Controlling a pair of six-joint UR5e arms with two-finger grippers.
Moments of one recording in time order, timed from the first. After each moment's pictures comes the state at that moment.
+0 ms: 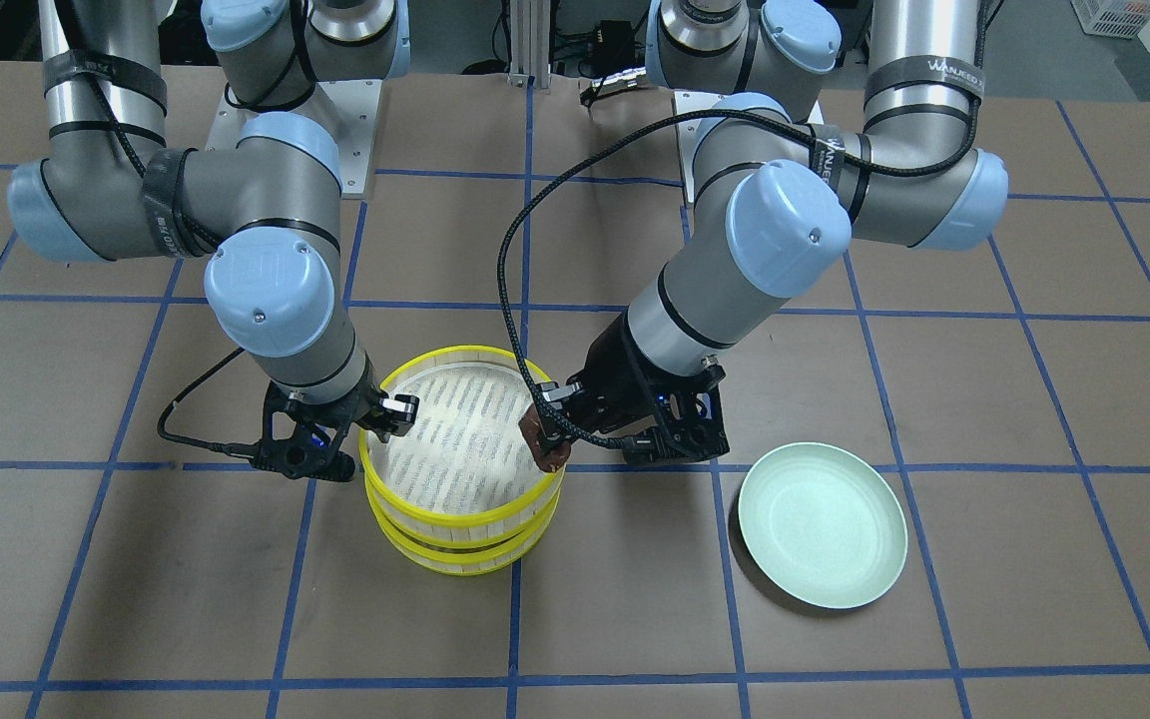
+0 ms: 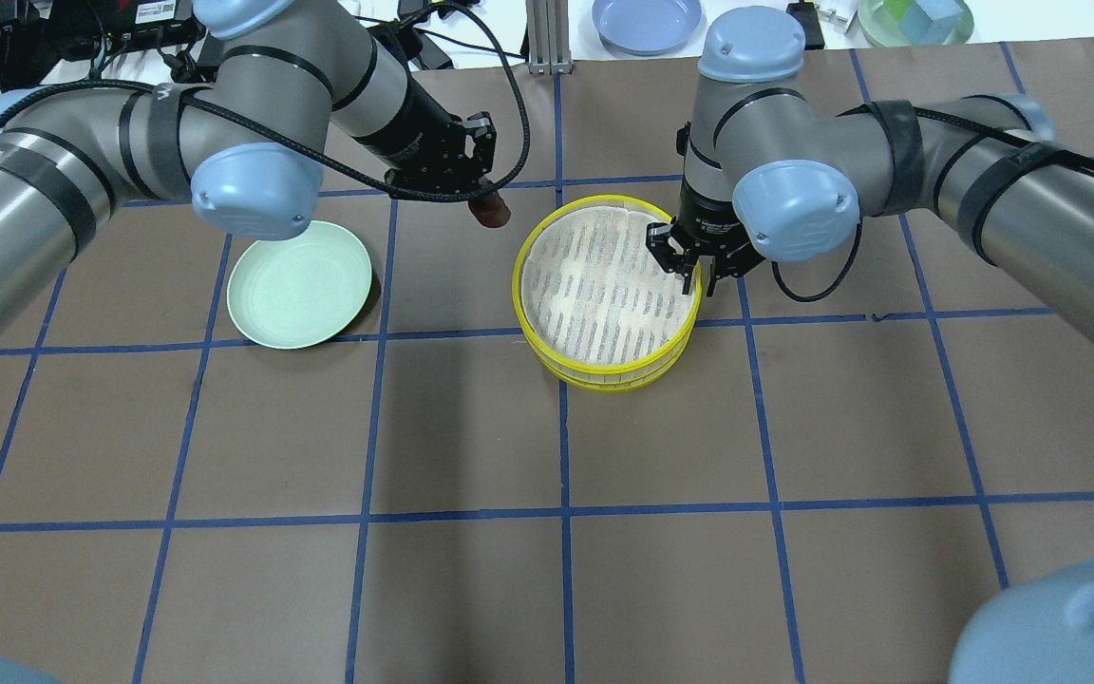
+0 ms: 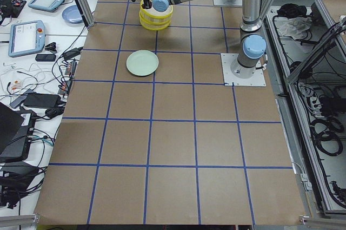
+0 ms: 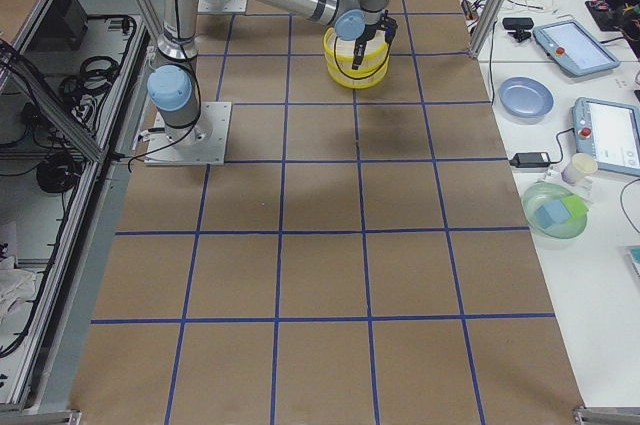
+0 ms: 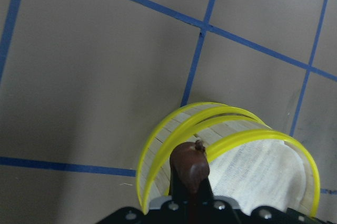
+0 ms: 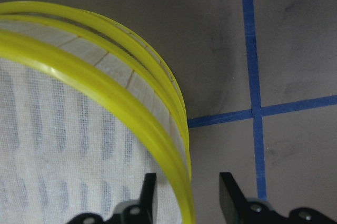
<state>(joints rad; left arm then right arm) -1.72 -1.90 -1.62 -0.99 1.11 -0.50 1.70 -1.21 1.67 -1.94 -1.57 0.28</state>
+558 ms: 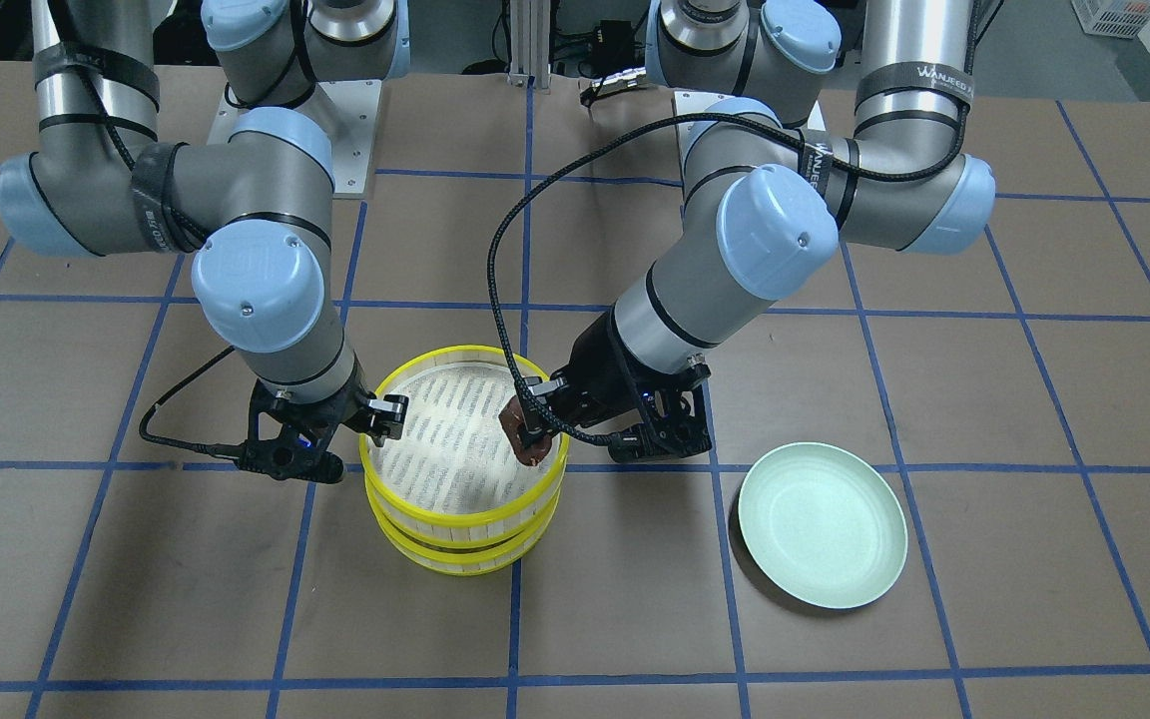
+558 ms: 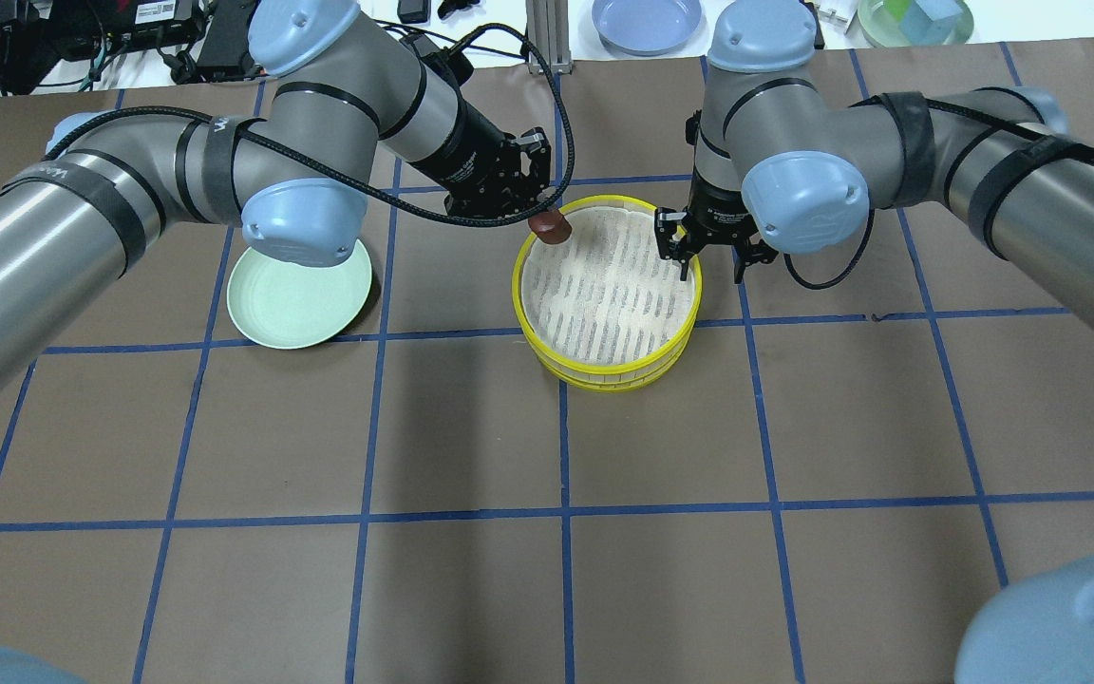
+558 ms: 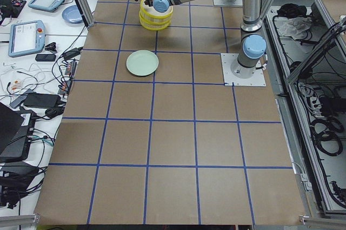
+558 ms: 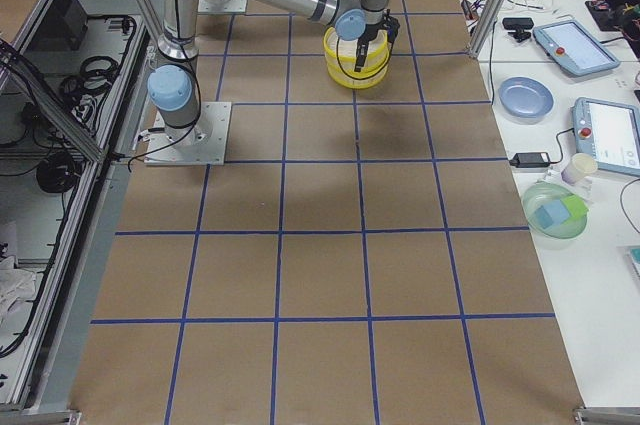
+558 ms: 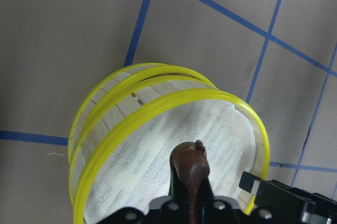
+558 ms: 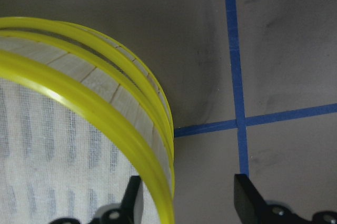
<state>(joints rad) -1.73 -1.91 -1.63 -0.98 1.08 -0.52 1.68 -1.22 1.66 -1.94 -1.59 0.24</state>
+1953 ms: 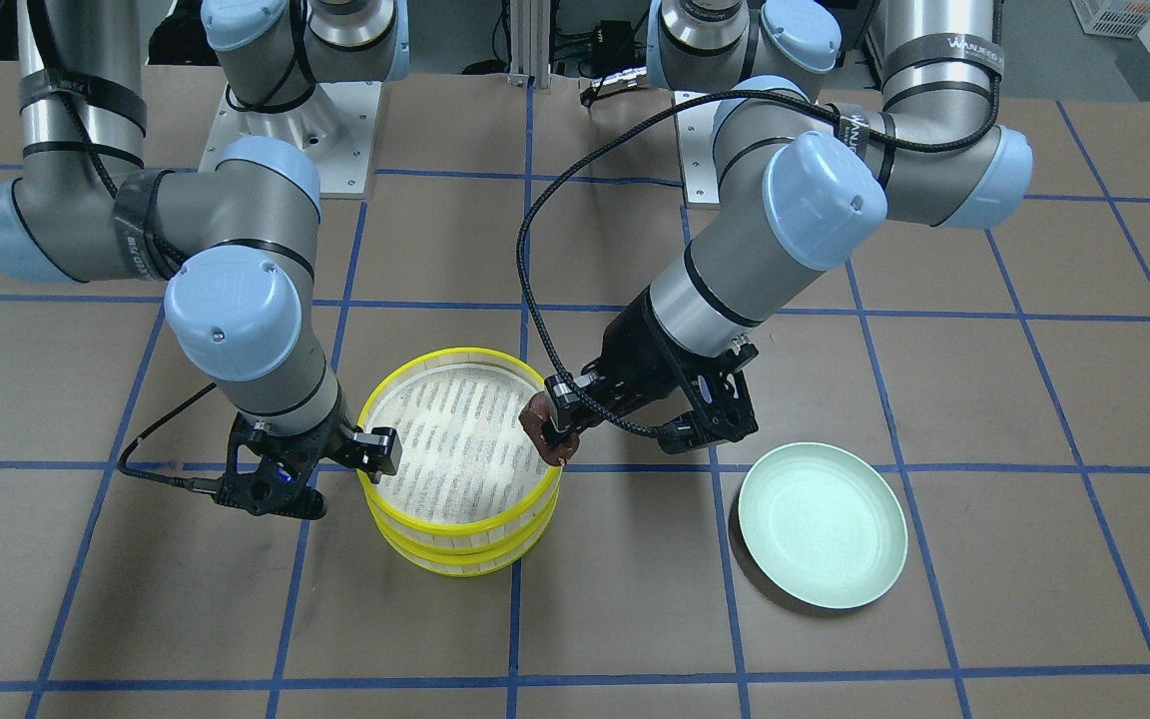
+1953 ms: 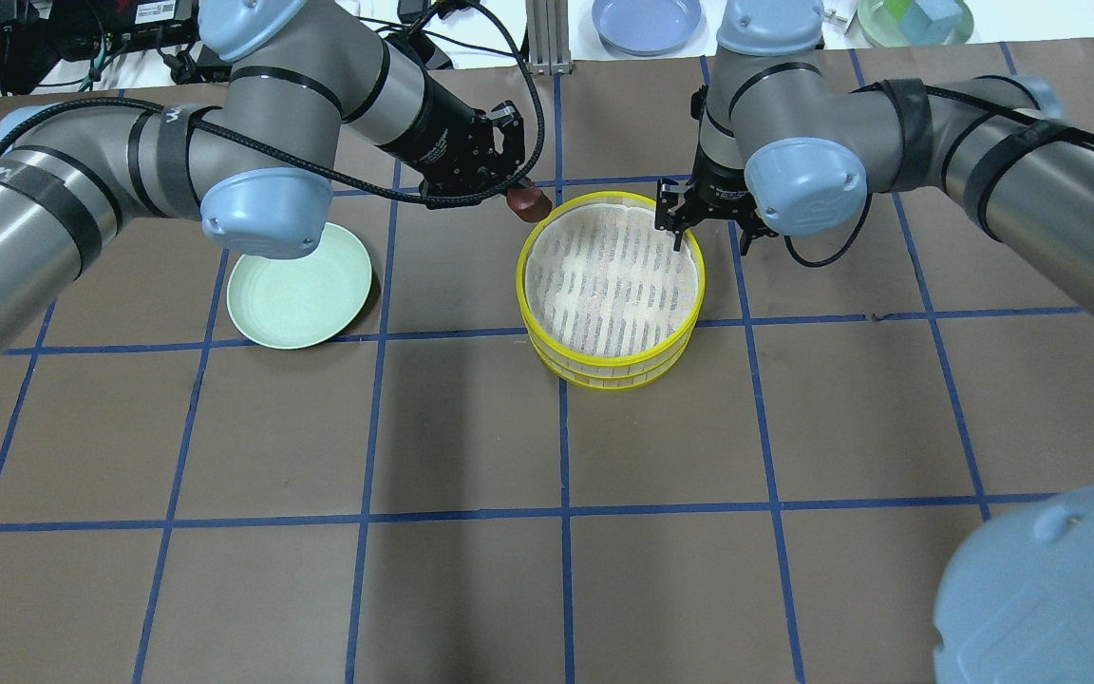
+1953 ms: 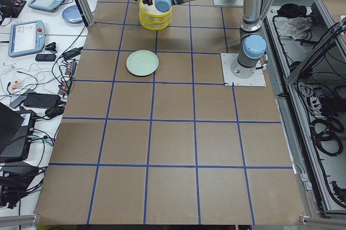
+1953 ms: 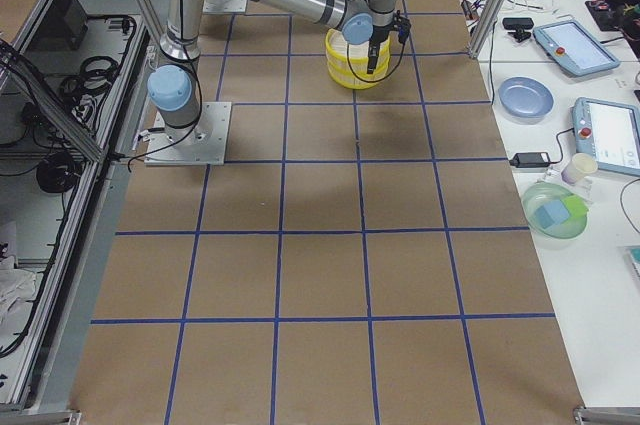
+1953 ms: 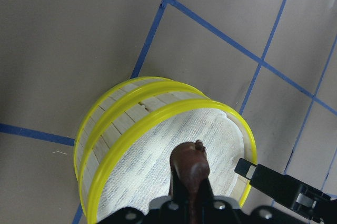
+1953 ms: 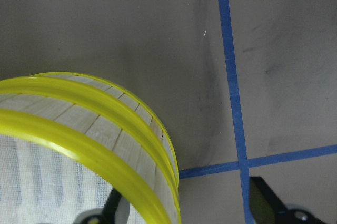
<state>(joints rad) -1.69 -1.86 -1.64 -0.97 1.07 -0.62 1.66 -1.17 1.62 -2.01 -1.58 0.25</state>
